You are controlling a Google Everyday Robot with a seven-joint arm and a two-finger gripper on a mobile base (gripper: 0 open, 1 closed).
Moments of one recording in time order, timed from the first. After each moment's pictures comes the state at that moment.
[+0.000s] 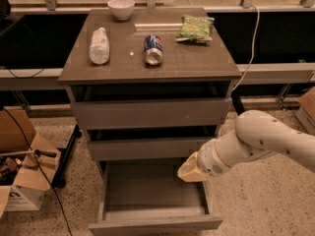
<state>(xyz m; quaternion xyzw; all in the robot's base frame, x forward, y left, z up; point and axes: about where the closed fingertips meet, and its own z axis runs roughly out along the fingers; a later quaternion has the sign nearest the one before) 0.456 -0.098 0.632 -0.57 0.75 0.26 0.22</state>
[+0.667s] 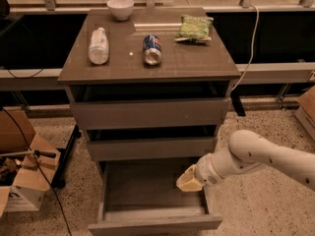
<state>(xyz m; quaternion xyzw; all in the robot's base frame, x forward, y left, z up) 0.468 -0.100 0.538 -0.55 0.75 0.31 0.21</state>
